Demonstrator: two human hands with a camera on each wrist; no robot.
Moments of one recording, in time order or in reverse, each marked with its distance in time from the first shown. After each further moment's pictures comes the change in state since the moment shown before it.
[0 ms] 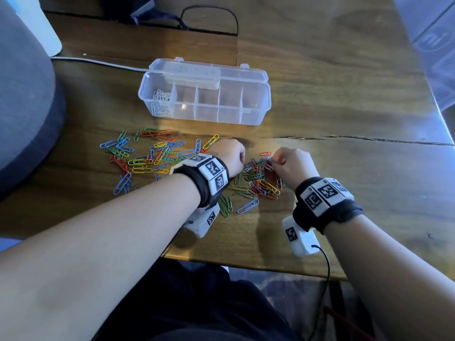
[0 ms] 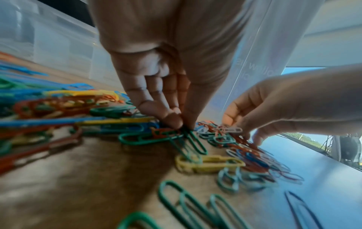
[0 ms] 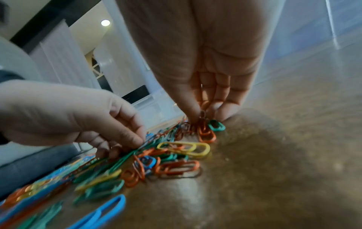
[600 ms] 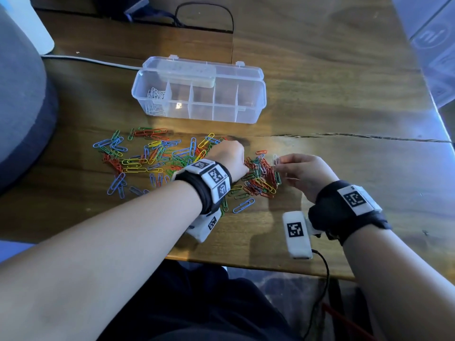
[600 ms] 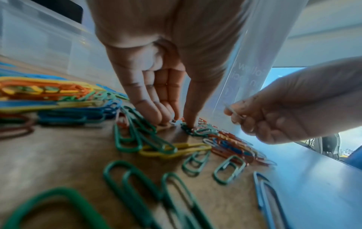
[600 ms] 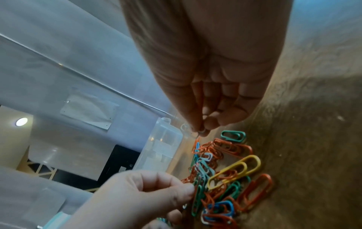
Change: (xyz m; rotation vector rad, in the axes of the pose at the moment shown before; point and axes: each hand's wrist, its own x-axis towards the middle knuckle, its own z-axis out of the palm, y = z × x) left_hand 0.003 0.012 0.014 -0.001 0.015 -0.080; right_hand -0.013 0.022 -0.015 0.911 -0.177 0.312
